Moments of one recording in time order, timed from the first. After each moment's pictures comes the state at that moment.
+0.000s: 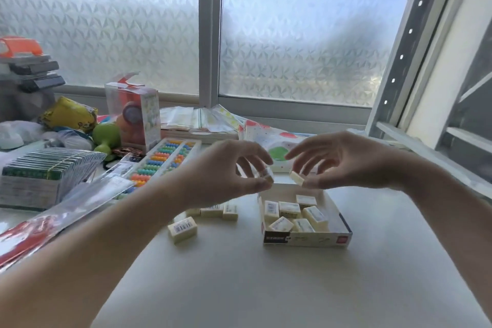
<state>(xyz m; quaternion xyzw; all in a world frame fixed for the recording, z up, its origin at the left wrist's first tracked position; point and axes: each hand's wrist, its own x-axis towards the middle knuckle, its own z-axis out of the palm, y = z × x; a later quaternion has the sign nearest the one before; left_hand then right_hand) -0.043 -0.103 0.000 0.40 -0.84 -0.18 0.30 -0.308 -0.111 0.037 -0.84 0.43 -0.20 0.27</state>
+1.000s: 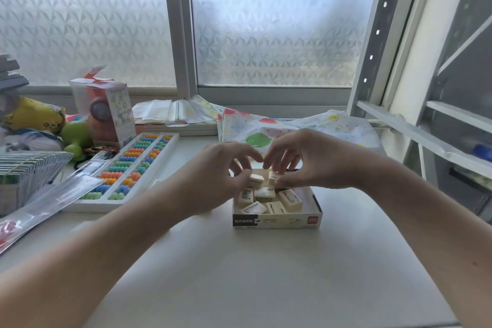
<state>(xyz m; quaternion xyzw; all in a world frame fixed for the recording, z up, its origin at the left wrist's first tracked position) -0.082 -0.093 -0.016 0.44 -0.83 -0.14 0.30 -0.299 -0.100 0.015 -0.86 0.44 -0.19 0.16</state>
